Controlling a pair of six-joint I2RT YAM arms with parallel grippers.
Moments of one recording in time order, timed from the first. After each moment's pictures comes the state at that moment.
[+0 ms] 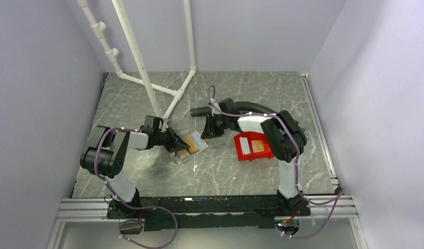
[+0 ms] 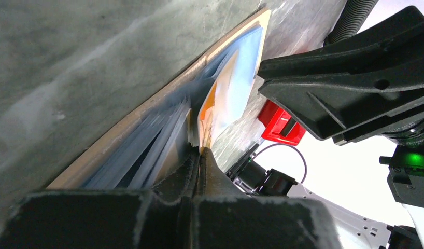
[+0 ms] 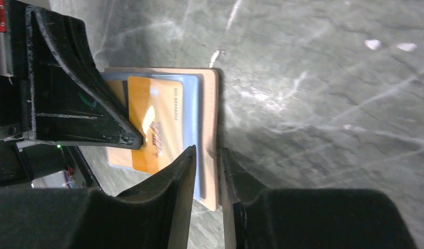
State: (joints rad) left arm -0.22 1.70 0.62 0.15 0.72 -1.01; right arm 0.58 2.01 1.17 0.01 -0.59 0.47
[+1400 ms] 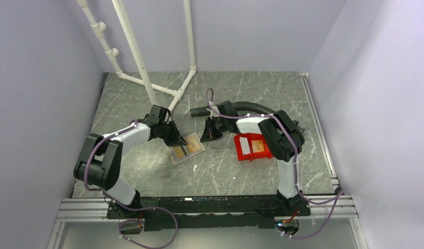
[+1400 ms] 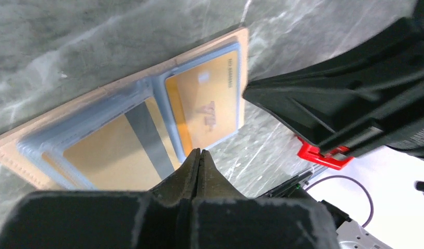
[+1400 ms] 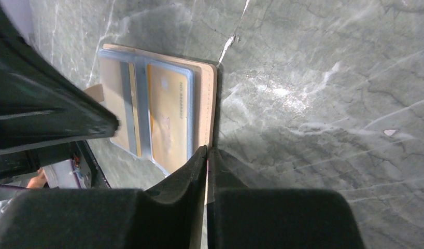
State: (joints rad) left arm -0.32 1.54 0.83 -0.30 0.40 -0.85; right arm 0.58 2.03 1.14 0.05 -0.64 0.48
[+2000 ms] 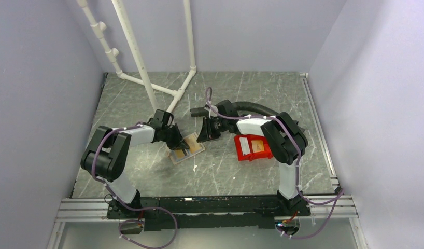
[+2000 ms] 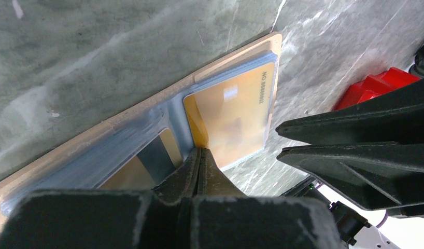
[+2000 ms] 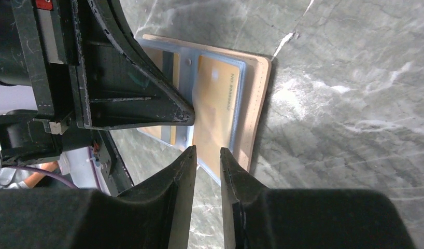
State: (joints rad) left arm -0.35 1.68 0.79 -0.17 0.43 -0.83; right arm 0.60 1.98 1.13 0.06 -0.69 0.50
